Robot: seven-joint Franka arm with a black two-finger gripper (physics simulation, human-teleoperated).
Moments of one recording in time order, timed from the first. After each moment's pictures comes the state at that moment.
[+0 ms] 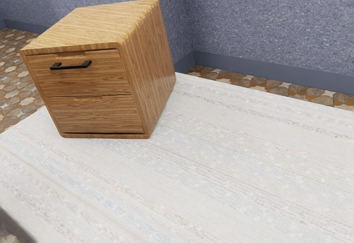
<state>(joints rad) -0.16 -0.12 0.71 -1.25 0.11 1.27 0.69</state>
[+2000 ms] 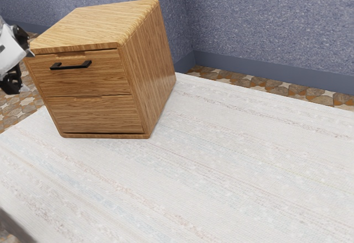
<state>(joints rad) -0.23 -0.44 0.52 -1.89 0.59 2.04 1.16</state>
